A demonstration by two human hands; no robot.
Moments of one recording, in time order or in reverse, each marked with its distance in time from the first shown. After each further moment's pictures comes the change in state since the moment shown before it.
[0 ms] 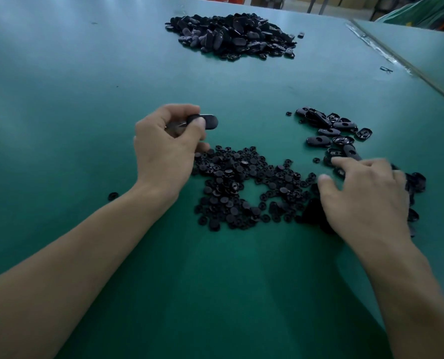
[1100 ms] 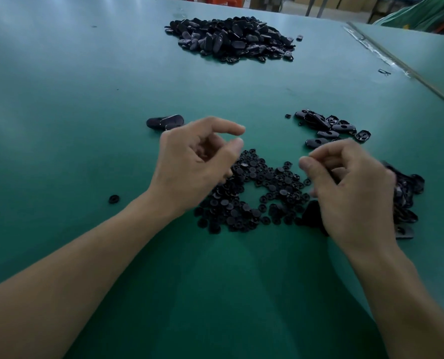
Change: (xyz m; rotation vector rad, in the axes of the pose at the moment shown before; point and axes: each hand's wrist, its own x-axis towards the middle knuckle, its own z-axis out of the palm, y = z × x) left_hand -0.020 0.014 0.002 0.115 -0.337 0.272; right_hand -0.001 -0.013 0.005 0.621 0.198 -0.294
